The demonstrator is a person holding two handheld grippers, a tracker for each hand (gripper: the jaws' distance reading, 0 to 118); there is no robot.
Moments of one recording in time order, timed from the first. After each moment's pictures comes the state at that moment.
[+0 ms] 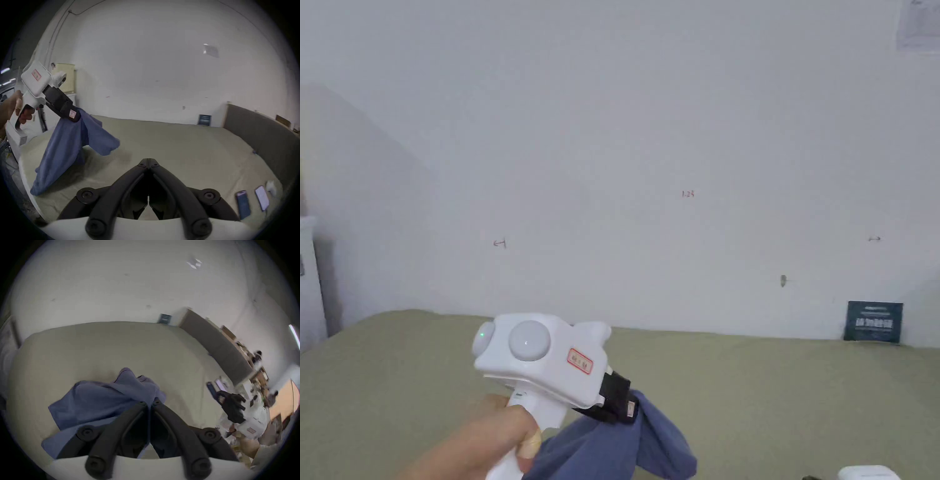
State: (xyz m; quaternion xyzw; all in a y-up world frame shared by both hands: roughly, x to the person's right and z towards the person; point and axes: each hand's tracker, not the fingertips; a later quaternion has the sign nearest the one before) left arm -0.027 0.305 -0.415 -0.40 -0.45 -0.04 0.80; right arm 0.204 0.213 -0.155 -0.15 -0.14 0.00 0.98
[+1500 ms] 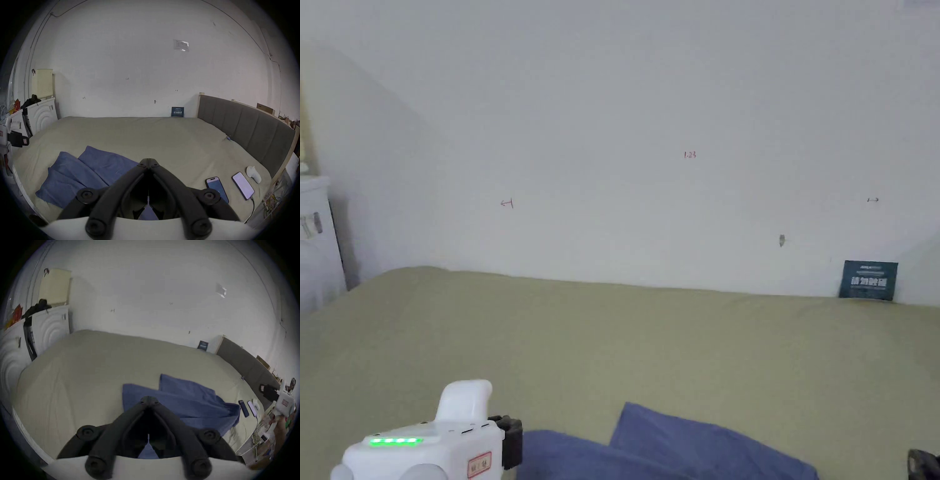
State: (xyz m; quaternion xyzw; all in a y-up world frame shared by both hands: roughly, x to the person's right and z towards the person) left arm -0.189 0.207 -0.293 -0.30 -0.20 0.04 0.93; right arm 0.262 0.205 -0.089 -0.16 -0.21 -0.03 0.96
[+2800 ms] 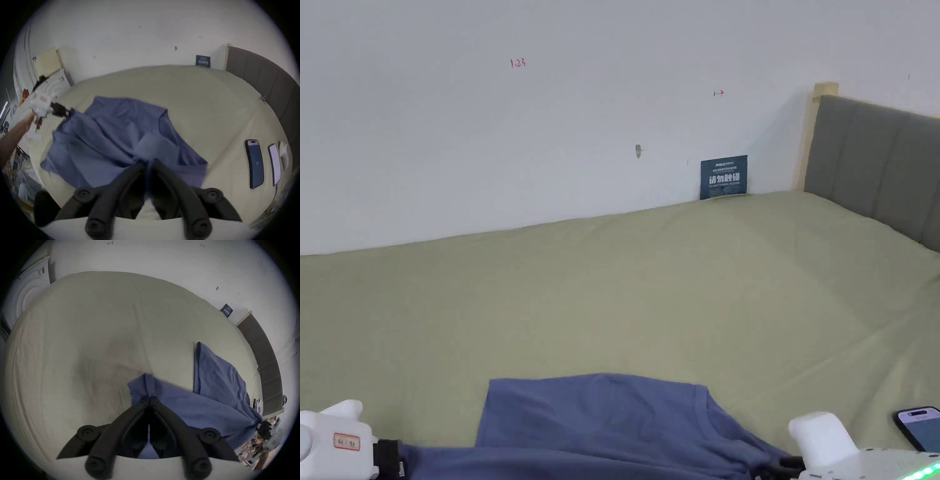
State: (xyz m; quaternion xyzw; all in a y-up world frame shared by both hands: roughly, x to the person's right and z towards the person) left arm -0.106 0.095 -0.487 -0.53 -0.20 0.04 0.82; right arm 0.295 0.107 -0.139 -0.40 -0.09 -0.09 0.91
